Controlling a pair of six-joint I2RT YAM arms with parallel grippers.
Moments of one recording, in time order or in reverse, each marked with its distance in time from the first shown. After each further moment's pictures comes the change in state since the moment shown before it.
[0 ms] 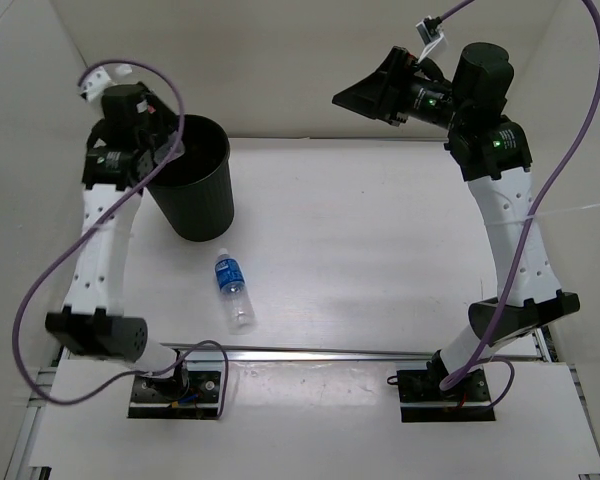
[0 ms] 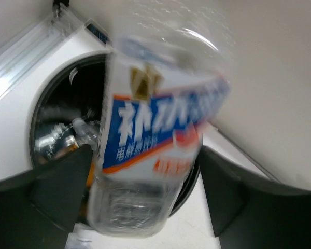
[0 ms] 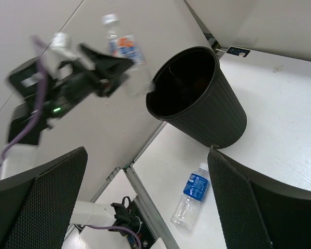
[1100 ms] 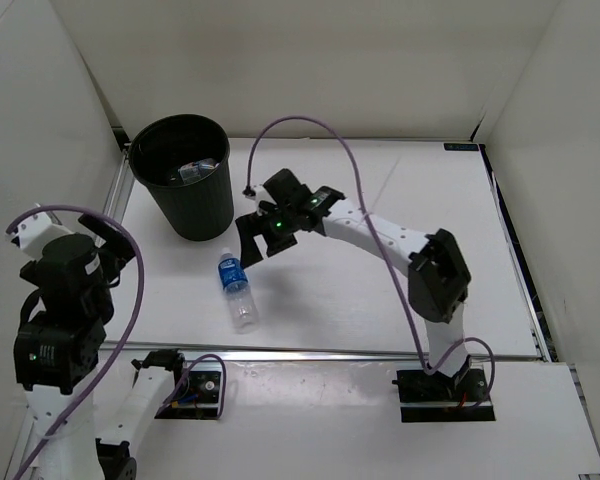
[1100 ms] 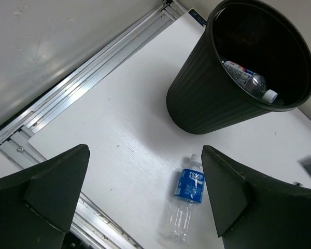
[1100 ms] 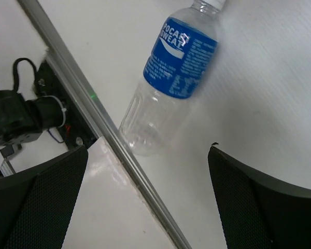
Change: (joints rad) left arm -0.020 -0.727 -0.383 -0.457 -0.219 0.090; right arm 0.552 0.338 -0.430 -0.076 0.202 -0.337
